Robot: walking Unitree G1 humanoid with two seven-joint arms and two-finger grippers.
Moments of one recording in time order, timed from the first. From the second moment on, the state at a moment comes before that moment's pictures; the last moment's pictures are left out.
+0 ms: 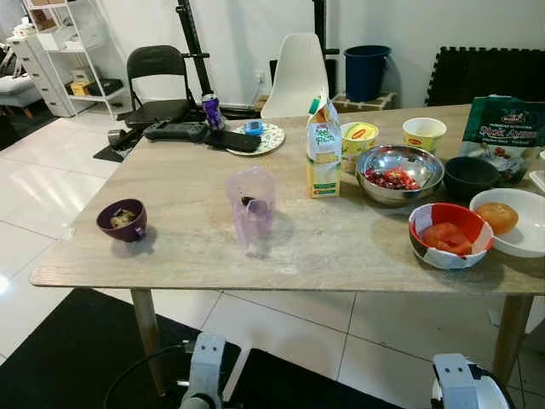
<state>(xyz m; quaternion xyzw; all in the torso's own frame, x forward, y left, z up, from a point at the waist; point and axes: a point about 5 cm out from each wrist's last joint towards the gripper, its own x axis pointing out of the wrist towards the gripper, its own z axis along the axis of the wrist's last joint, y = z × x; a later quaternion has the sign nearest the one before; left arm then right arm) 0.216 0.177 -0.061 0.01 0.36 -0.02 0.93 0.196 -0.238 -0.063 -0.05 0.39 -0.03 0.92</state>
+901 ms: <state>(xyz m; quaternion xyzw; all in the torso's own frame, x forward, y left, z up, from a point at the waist) 0.217 0.176 -0.061 0.02 0.36 -0.02 0.93 0.196 -0.241 -0.062 -0.05 0.39 -0.03 0.92</state>
